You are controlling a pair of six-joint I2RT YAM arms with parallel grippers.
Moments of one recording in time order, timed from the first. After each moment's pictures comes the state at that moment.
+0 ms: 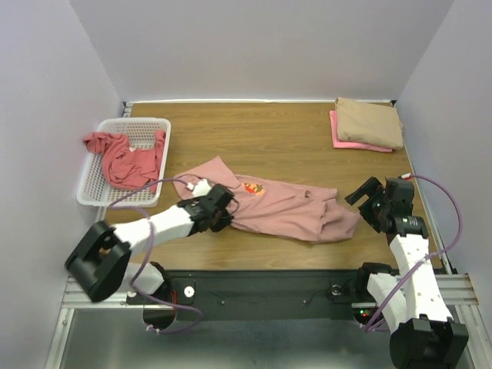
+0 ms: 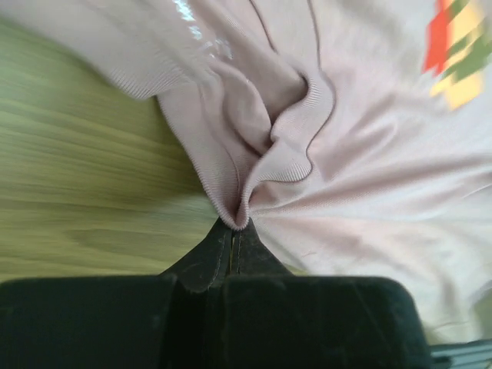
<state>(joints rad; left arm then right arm) -0.81 1.34 0.66 -0.36 -0.24 -1.25 -0.13 0.75 0.58 -0.63 -0.04 0.71</state>
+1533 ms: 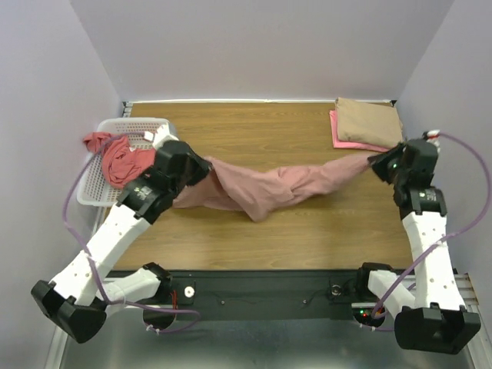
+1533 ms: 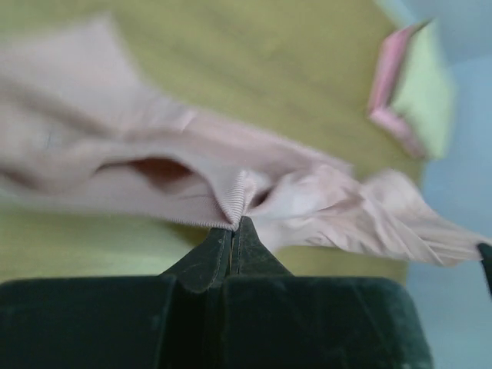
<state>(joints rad) -0.59 1.00 0.99 -0.60 -0.26 -0.98 -0.12 0.90 0.88 -0.52 -0.02 0.76</state>
